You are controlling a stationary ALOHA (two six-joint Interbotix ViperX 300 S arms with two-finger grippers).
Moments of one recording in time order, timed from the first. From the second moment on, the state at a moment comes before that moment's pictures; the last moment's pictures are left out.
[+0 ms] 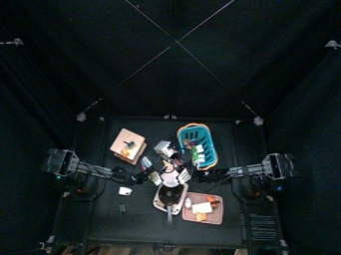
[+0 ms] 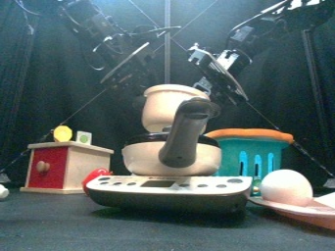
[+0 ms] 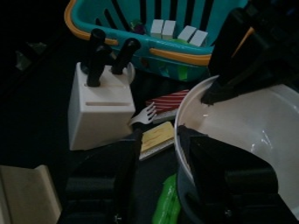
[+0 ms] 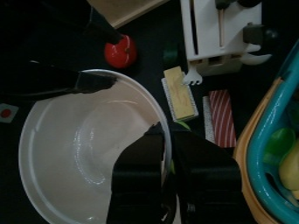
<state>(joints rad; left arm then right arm) -0.14 -0.12 0.58 1.16 0.71 -1.47 0.02 -0.13 0.62 -0.93 0.47 1.65</state>
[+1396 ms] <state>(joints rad) -0.17 -0.73 1.04 1.41 0.13 -1.50 0.23 -0.44 1.00 -0.50 0.94 1.83</state>
